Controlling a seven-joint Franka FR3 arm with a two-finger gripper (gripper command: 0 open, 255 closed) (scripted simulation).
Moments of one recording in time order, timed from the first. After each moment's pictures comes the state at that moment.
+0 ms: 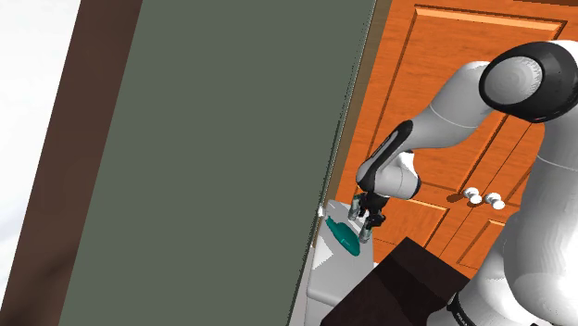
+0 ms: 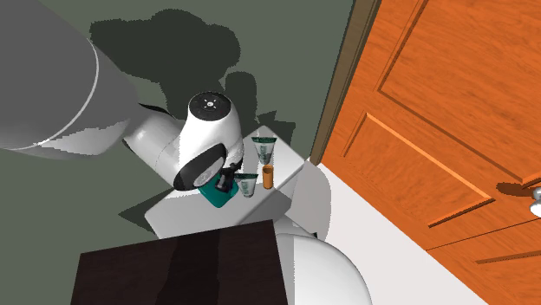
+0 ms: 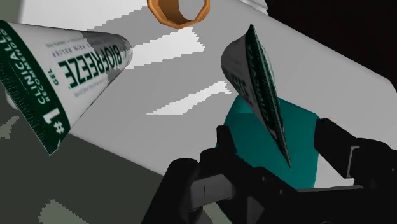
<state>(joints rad) 0.17 0.23 -0.46 -2.67 0.60 2.90 -1.94</state>
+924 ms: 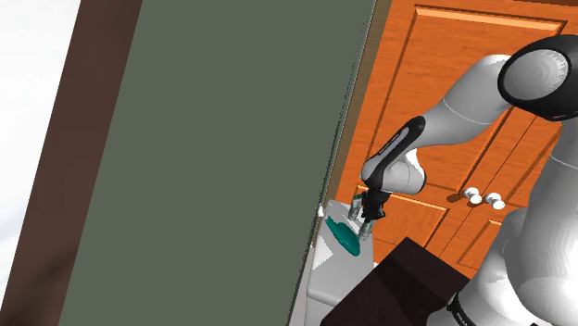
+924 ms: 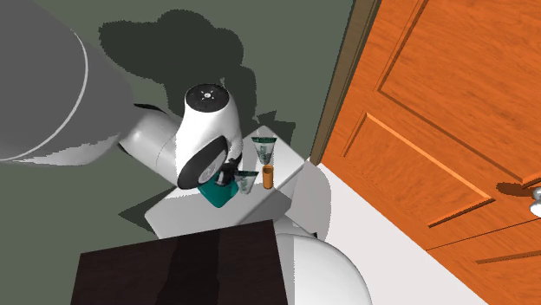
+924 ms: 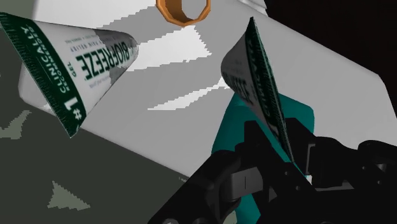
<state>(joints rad) 0.25 0.16 -0.57 -2.69 0.45 2.87 -1.82</state>
